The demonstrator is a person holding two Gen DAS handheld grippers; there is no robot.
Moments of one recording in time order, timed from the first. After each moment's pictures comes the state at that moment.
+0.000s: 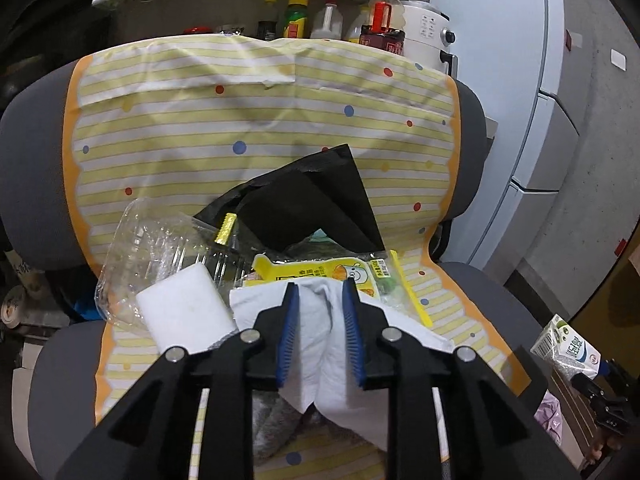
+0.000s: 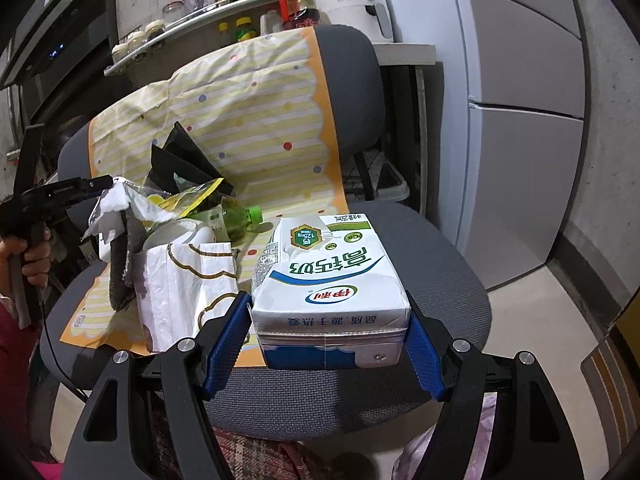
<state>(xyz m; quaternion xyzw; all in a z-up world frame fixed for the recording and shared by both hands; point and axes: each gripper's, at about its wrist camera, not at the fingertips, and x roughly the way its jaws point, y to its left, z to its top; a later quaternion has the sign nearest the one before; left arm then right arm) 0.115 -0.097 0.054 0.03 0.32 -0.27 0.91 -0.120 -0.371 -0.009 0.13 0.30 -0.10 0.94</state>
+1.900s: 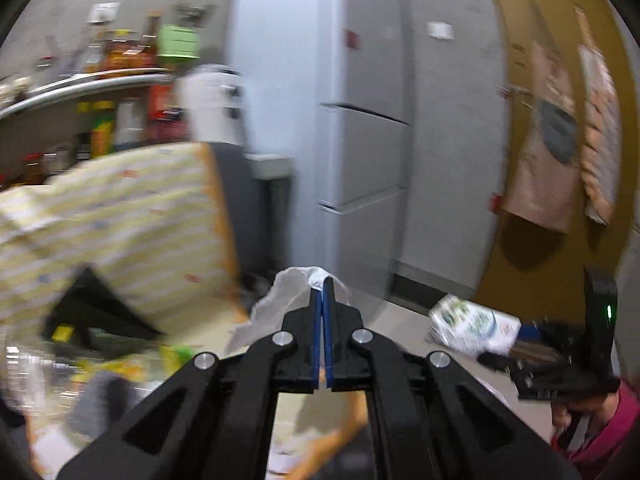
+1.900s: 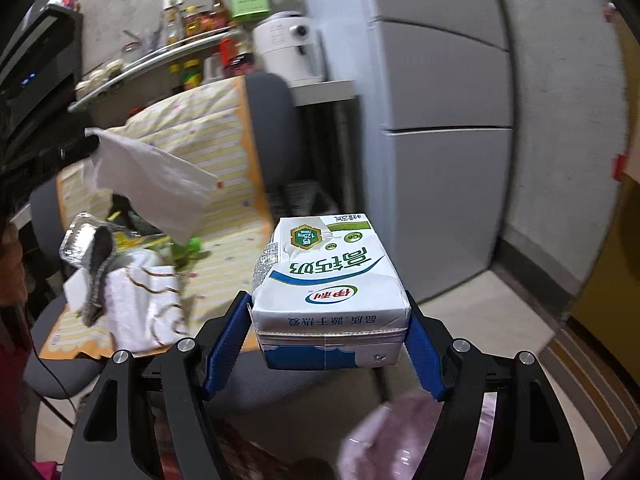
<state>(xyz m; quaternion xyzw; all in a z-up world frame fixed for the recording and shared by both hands) -0.057 -0.242 0.096 0.09 0.17 -0.52 0.83 -0.232 -0.423 0.013 0.14 0.25 -0.23 0.93</state>
